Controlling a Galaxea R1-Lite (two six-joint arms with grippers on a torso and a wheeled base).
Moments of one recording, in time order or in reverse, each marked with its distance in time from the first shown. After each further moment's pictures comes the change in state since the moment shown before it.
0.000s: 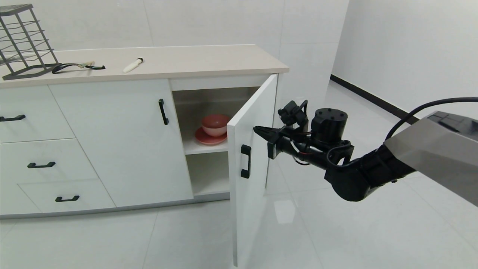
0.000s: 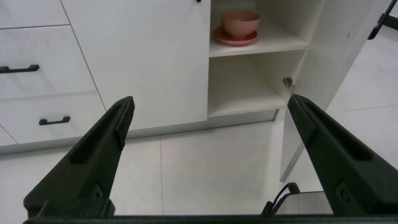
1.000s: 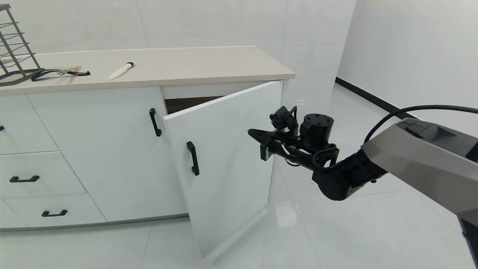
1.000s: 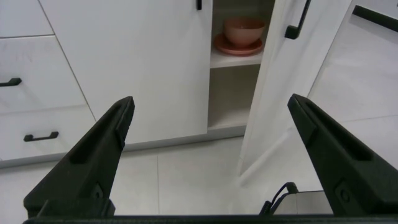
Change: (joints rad) left arm 0.000 0.000 0.000 0.001 -0.005 -0.006; right arm 0.003 0.092 -0.071 -0.035 0.000 0.001
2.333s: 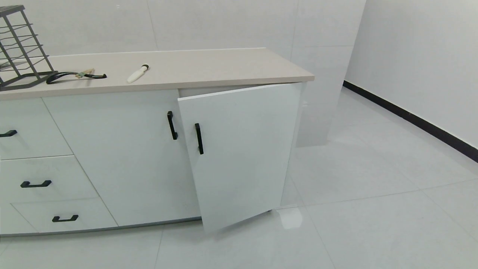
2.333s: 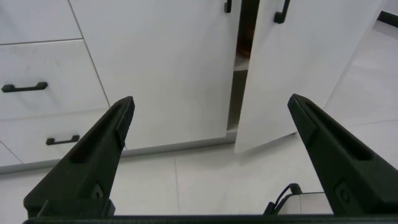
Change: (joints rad) left arm 0.000 0.000 0.000 -0.001 0.013 0.009; right arm -0.439 -1.880 0.996 0.660 0.023 0.004
